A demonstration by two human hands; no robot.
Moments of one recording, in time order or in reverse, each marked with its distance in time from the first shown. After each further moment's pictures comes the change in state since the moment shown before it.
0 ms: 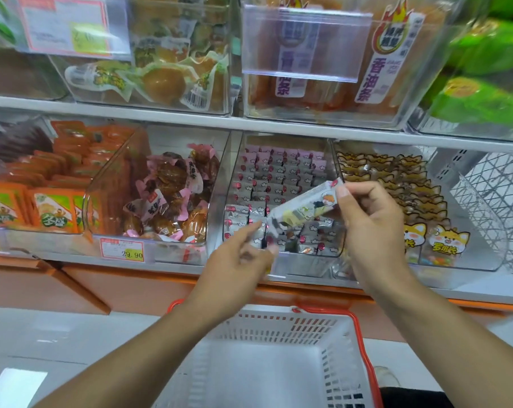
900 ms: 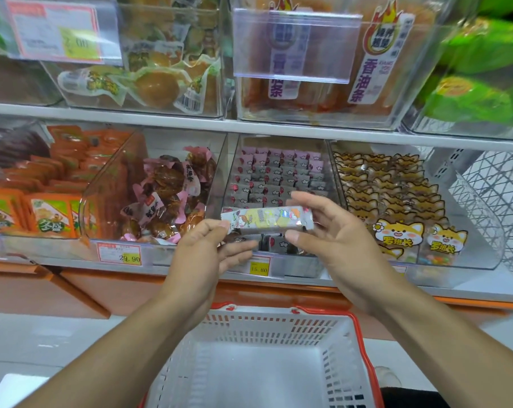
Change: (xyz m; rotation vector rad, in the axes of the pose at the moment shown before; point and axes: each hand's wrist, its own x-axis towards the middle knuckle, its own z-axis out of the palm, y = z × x) left_hand 0.007 0.017 -0.018 -0.714 0.241 -0.127; right_hand -0.016 0.002 0.004 0.170 -0.482 0.238
